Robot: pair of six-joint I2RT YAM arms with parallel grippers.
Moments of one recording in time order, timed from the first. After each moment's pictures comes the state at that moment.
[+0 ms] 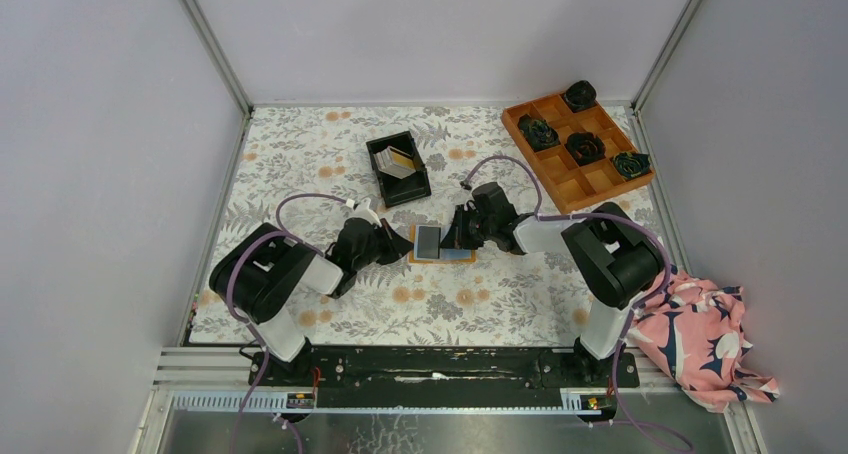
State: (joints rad) left arm -0.51 1.69 0.36 0.84 0.17 -0.82; right arm 0.60 1.80 0.83 0.21 -0.35 0.63
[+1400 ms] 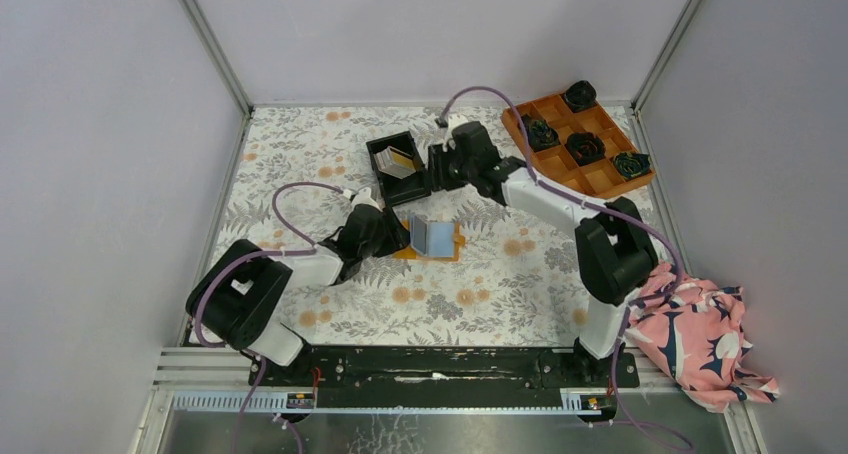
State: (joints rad) left arm -0.54 1.54 0.51 0.39 -0.02 -0.80; right arm 0.62 1.81 1.31 -0.15 -0.13 0.32
